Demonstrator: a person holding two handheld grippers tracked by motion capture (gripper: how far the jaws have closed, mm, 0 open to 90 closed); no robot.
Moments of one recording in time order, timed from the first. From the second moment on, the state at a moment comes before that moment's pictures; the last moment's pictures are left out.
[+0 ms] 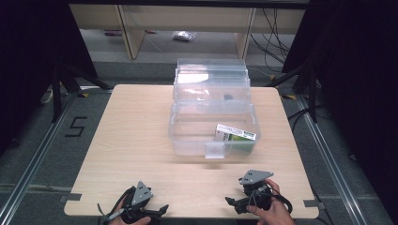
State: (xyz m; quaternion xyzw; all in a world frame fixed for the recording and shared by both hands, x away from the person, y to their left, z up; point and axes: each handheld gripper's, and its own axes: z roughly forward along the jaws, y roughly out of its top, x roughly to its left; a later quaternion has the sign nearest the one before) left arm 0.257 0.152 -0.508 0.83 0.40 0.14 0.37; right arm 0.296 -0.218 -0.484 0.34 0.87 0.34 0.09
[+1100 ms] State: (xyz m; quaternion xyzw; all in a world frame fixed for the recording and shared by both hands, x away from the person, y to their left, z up) left arm 0.256 0.152 -0.507 0.83 0.39 0.15 0.36; right arm 0.282 -0.254 -0.493 0.38 0.86 0.33 0.08
